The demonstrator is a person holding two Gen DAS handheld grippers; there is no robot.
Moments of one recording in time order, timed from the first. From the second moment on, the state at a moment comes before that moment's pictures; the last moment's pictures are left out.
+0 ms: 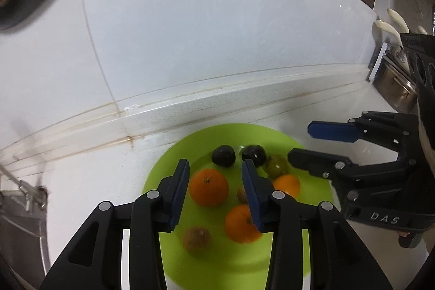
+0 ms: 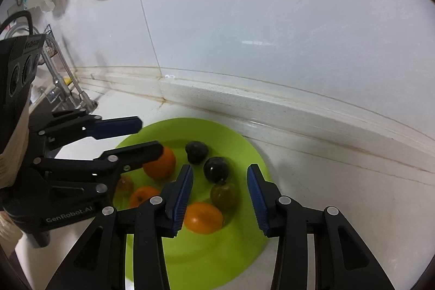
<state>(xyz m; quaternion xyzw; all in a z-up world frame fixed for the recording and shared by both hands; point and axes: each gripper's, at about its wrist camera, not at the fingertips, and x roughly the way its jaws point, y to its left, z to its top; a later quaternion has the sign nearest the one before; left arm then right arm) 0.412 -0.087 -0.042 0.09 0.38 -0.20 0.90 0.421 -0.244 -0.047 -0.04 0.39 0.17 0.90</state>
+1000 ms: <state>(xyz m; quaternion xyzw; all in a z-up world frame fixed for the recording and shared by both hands) 0.256 -0.058 0.029 0.05 0.34 -0.14 0.93 0.276 -0.248 0.018 -0.02 0.34 0.13 0.93</state>
